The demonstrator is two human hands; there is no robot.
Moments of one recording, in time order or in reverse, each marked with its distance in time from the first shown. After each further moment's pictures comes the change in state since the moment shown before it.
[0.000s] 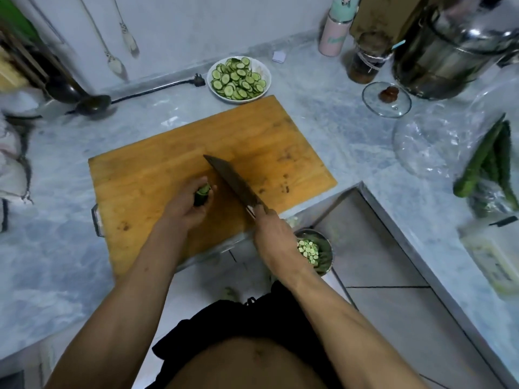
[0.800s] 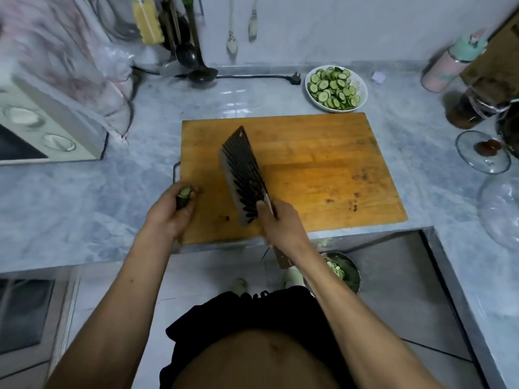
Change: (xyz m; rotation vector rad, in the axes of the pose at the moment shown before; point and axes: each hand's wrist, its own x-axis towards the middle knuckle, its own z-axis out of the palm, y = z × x) left_hand -0.060 0.053 -0.161 -0.366 0.242 0.203; right_hand 0.013 -0.094 0.023 0.621 -0.184 -0.236
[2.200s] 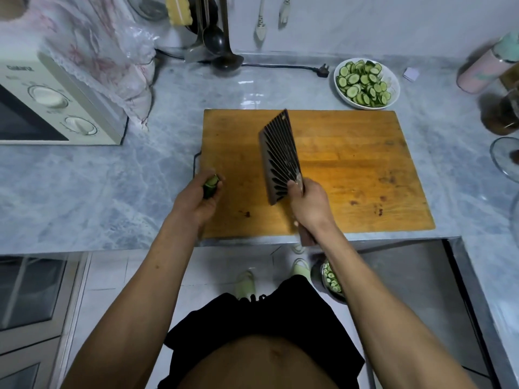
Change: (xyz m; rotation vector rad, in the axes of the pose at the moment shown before) left_hand 0.008 0.002 0.004 -0.078 0.027 -0.049; right_hand 0.046 -0.007 -0.001 -0.092 0.144 0.122
